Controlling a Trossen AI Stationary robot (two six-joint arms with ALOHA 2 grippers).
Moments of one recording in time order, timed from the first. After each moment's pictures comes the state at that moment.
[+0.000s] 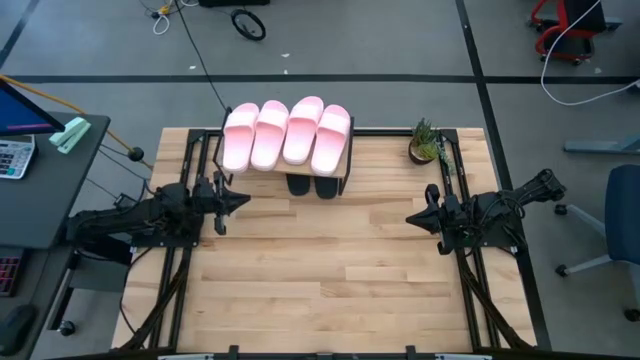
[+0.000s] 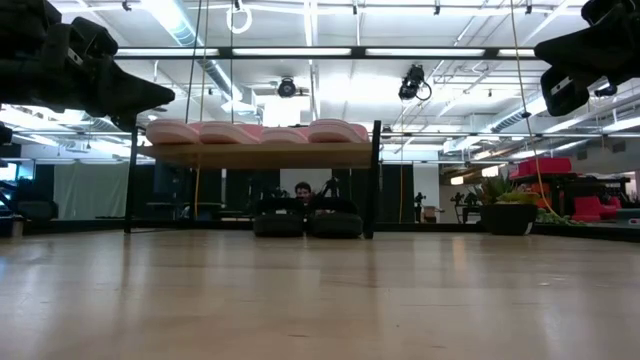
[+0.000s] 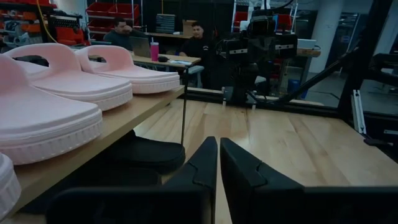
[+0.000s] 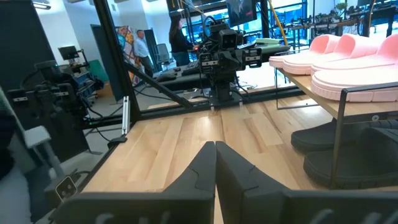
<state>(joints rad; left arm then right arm) 0.16 0.04 0.01 0.05 -0.03 -0.09 0.39 0.05 0.12 -0.06 0.32 0.21</state>
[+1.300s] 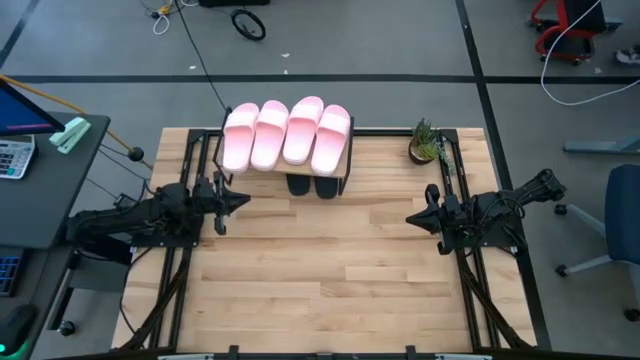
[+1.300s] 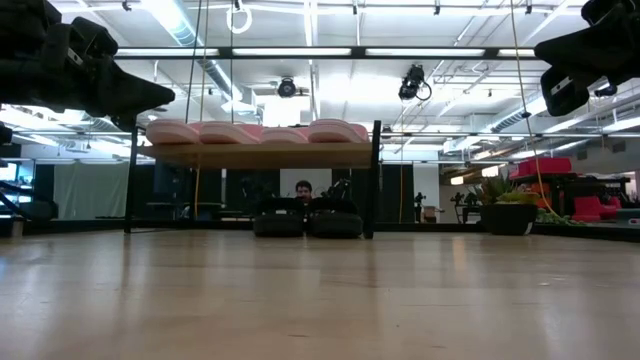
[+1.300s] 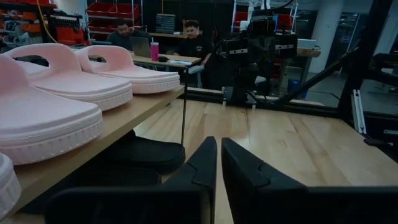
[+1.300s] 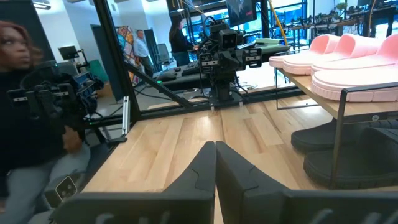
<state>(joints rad) 0.16 0.04 0.01 0.05 -0.03 -0.09 0.39 0.05 0.12 -0.06 0.32 0.21</state>
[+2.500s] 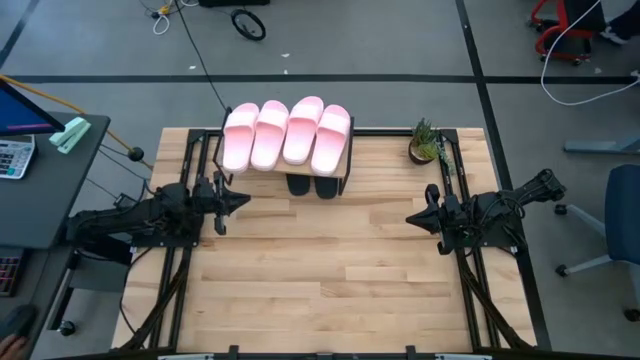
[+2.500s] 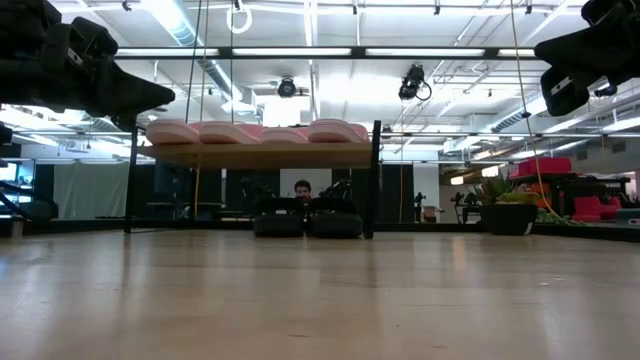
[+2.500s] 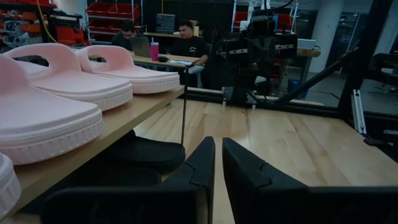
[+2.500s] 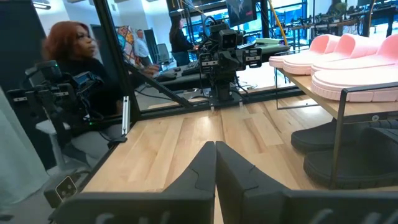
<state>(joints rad) 0.16 0.04 0.01 0.05 -0.03 -0.09 0.39 0.05 0.12 -0.06 0.32 0.21</state>
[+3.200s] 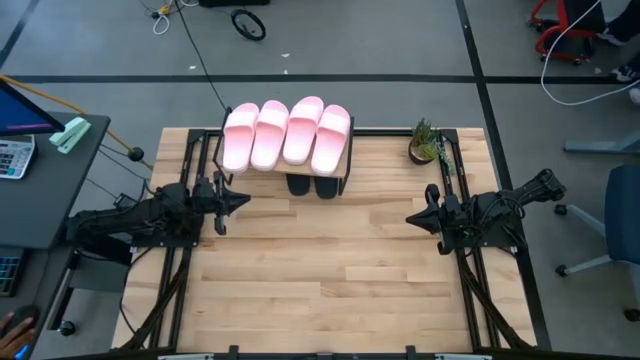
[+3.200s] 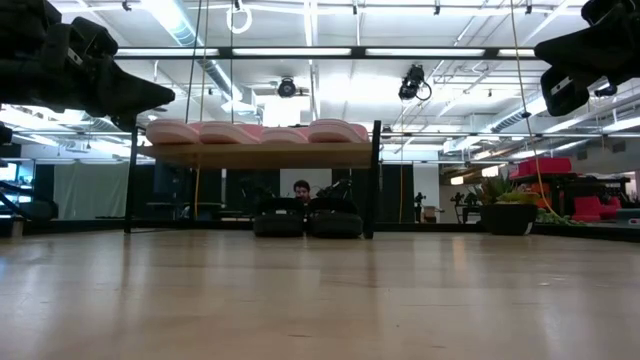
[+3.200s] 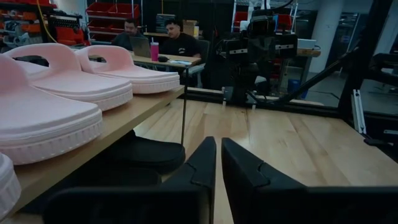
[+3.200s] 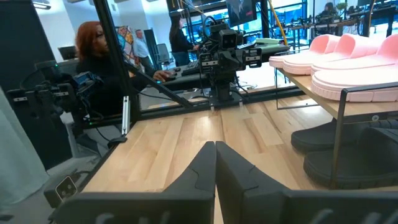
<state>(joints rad) 0.16 0.04 0.01 0.05 -0.03 -0.09 0.39 0.05 0.12 -0.06 0.32 0.21</state>
